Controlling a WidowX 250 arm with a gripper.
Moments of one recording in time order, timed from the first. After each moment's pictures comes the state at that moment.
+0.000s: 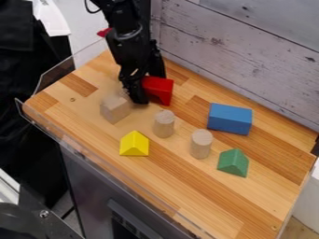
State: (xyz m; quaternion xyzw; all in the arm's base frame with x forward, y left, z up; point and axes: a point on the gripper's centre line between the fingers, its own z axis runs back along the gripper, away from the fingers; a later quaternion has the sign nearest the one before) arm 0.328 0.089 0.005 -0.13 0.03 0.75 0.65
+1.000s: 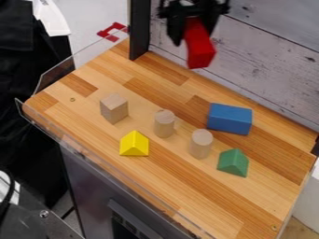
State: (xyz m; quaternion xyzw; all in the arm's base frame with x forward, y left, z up) arm 0.337 0.008 0.128 0.05 -0.03 0.50 0.87
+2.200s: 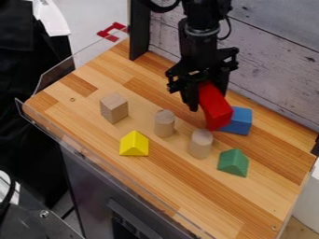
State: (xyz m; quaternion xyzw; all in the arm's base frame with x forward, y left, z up) arm 0.310 -0.018 0.055 -0.07 0.01 0.53 0.85
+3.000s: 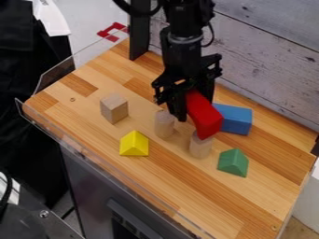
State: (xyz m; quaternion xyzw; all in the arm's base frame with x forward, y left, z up) arm 0.291 -0.013 0.048 -0.09 0.03 0.59 0.80
